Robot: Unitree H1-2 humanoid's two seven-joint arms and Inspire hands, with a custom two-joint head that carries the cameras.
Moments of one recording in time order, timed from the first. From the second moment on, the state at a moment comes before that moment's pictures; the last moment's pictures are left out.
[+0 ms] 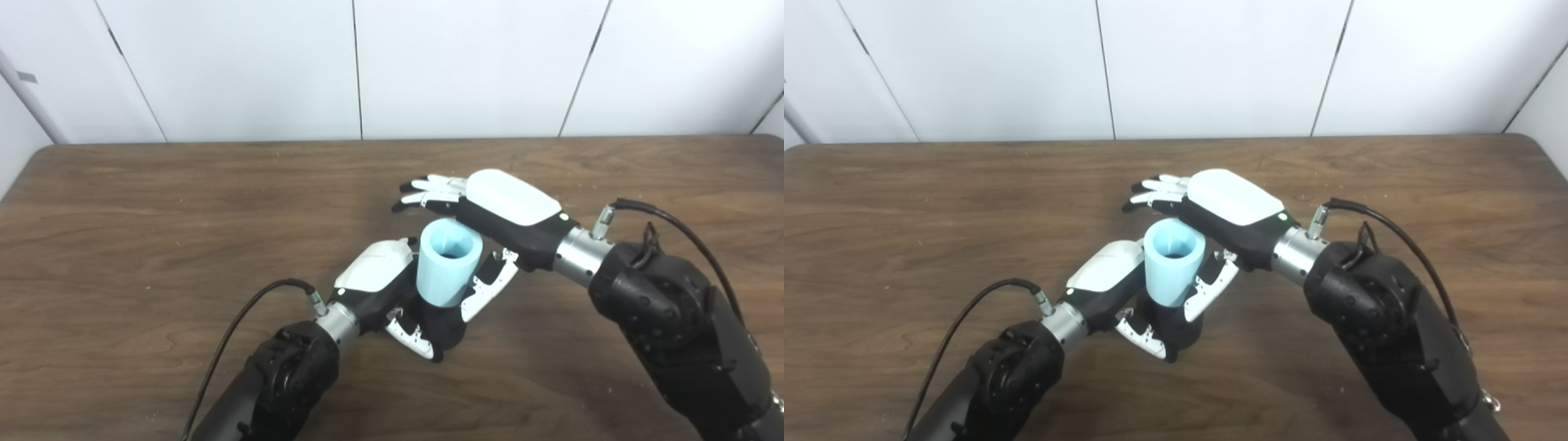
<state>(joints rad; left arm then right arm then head) -0.26 0.21 -0.55 -0.24 0.74 0.25 -0.40 -0.42 -0.41 0.32 -0.54 -0.57 0.24 0.65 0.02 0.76</state>
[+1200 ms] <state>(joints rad) -0.26 0.22 -0.56 -0.24 0.74 0.24 -0.40 -0.37 -0.51 0.17 -0.80 -0.44 0.22 0.73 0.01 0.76</state>
